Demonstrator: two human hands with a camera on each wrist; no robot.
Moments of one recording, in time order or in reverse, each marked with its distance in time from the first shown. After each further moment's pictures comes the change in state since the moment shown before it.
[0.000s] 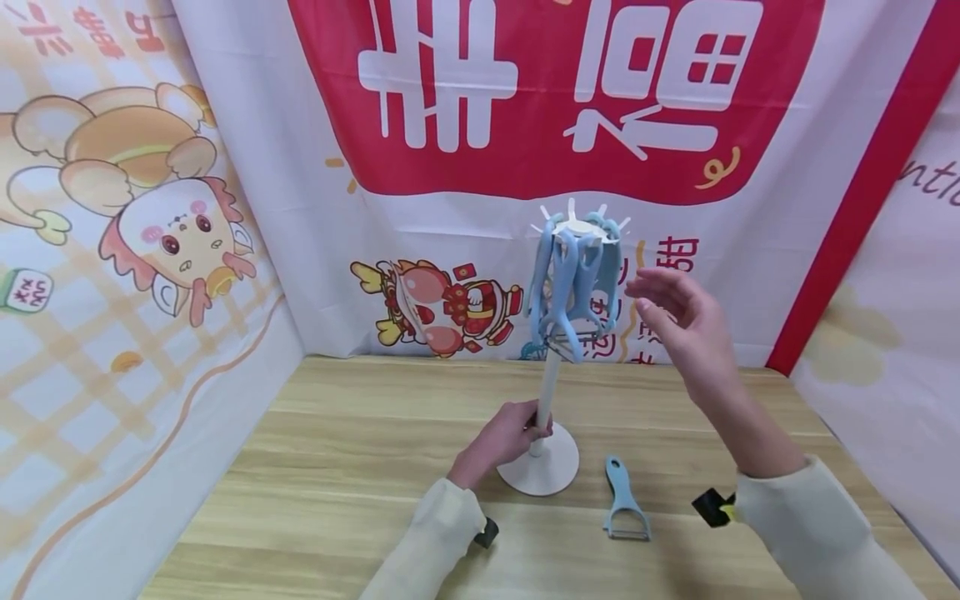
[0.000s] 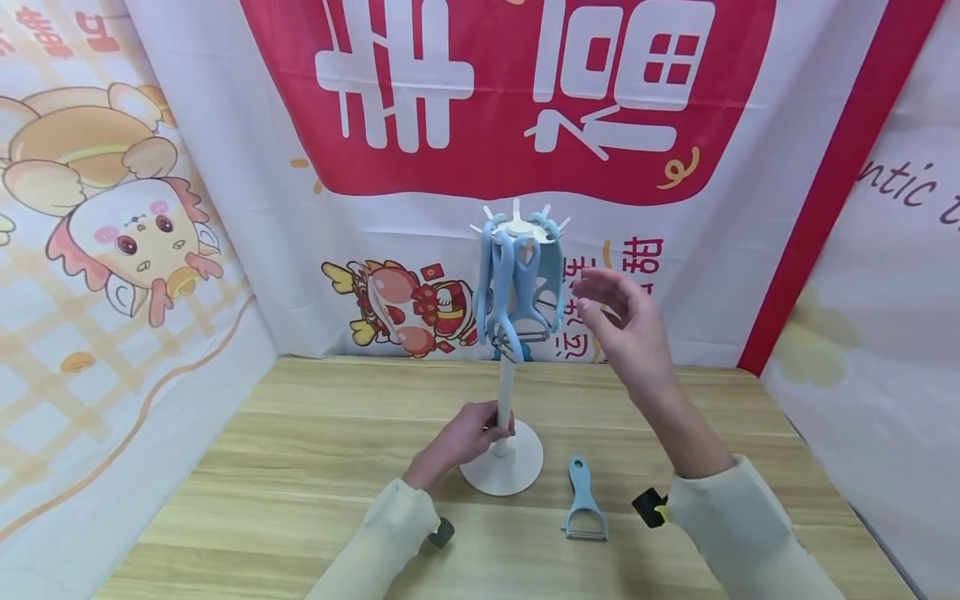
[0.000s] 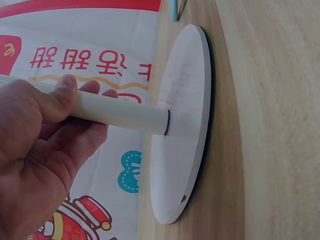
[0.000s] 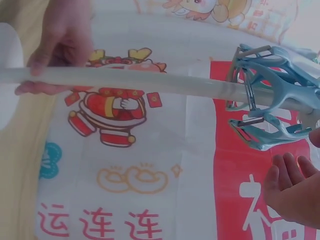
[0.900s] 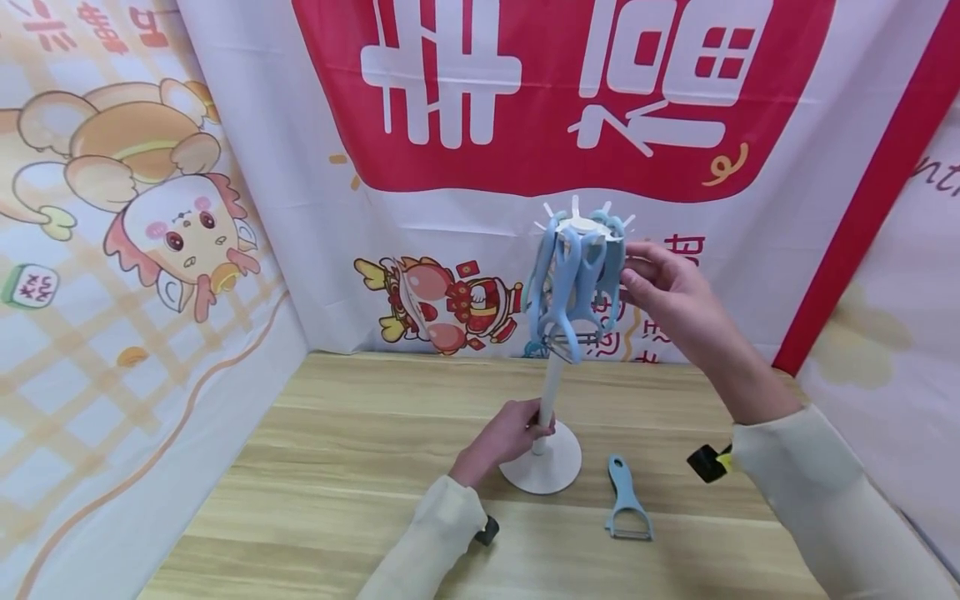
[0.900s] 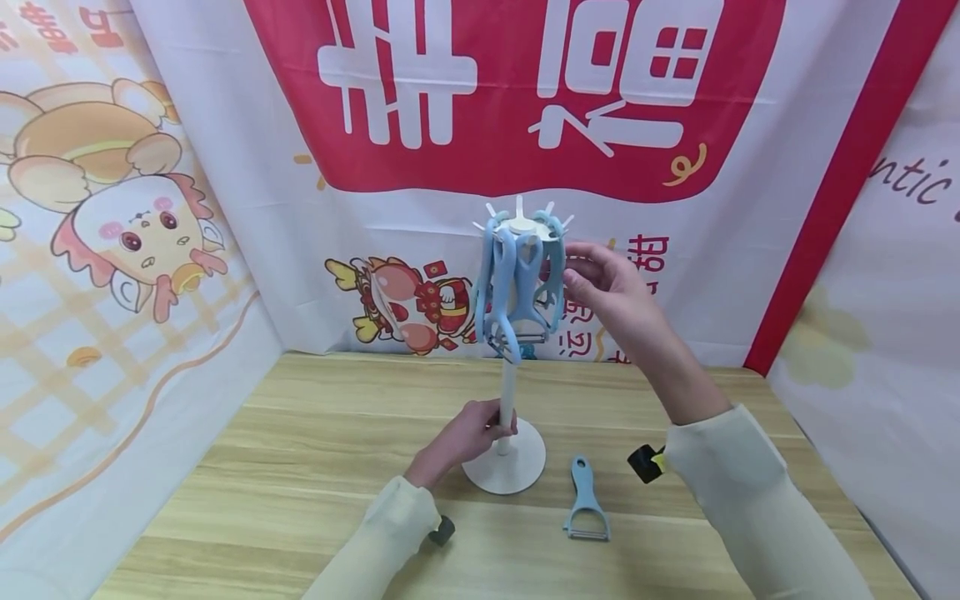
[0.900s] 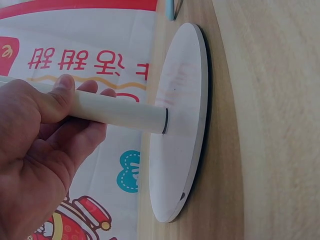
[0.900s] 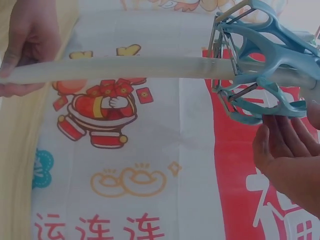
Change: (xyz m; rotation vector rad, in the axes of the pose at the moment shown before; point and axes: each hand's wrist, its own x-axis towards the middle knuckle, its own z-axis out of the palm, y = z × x) left_hand 0.000 -0.002 0.002 0.004 0.010 0.018; right_hand 0.044 -0.006 -0.007 0.190 -0.285 0.042
